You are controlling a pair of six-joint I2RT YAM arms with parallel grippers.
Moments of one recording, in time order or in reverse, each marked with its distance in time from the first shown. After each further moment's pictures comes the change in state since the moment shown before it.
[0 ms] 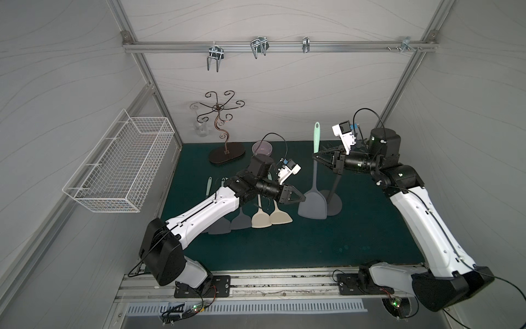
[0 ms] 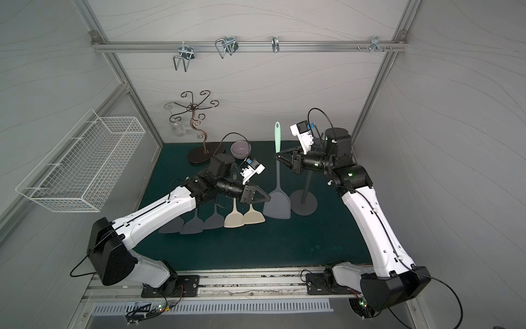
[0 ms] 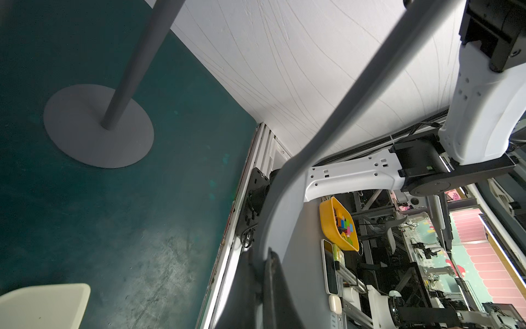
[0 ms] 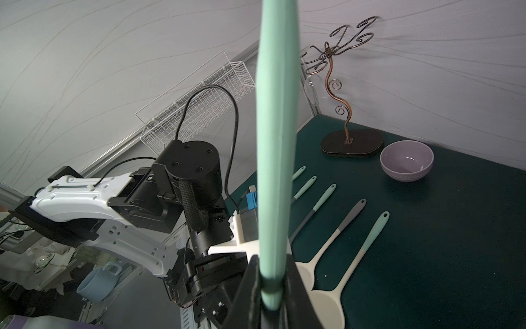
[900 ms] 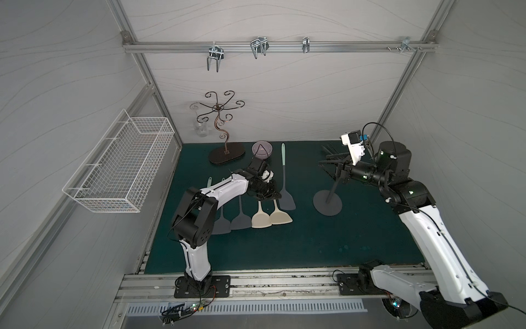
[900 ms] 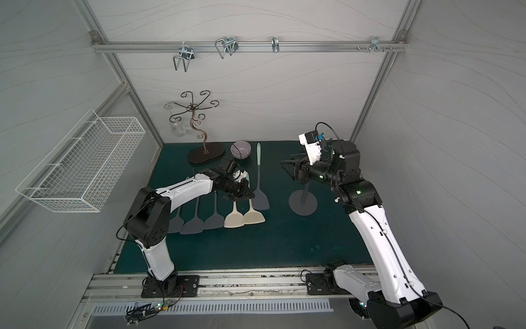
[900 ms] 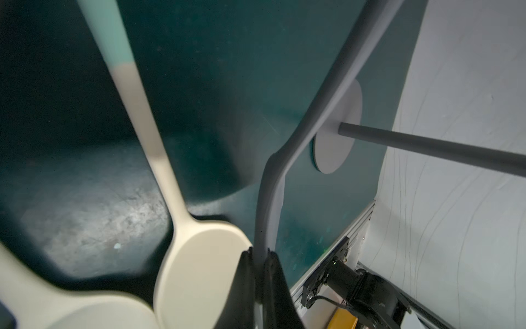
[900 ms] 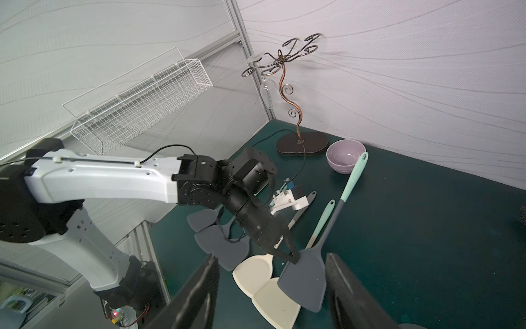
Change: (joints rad) left arm 0.188 0.401 0.072 -0.192 -0.336 -0.288; right arm 0.006 -0.194 -0.162 -0.014 0.204 -0.084
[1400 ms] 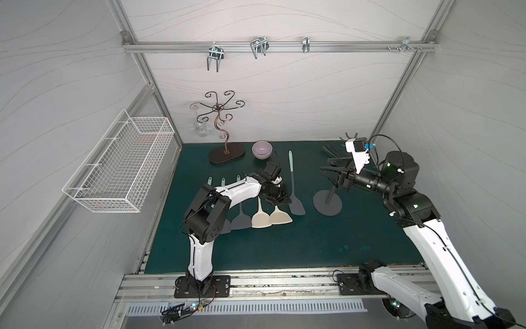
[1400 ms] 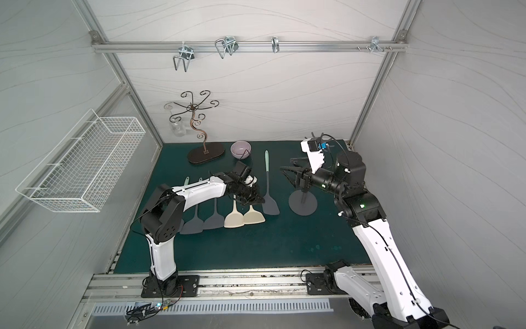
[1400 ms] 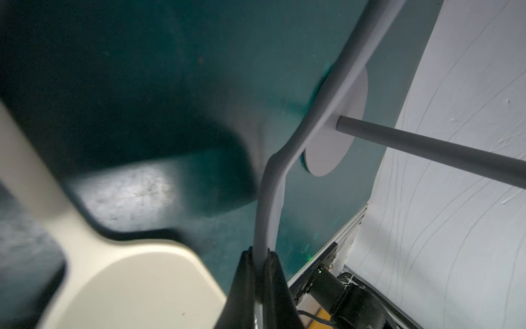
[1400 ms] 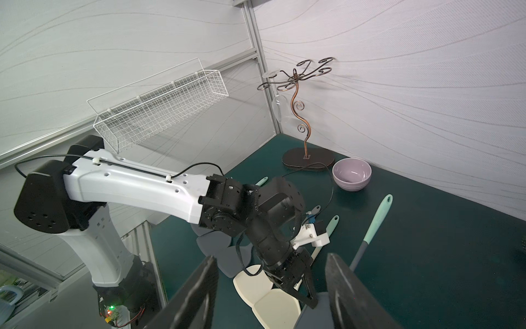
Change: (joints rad) left arm -0.125 0.069 0.030 0.097 -0.019 -0.195; right arm 0.021 -0.082 -0.067 0.081 -0.002 -0.008
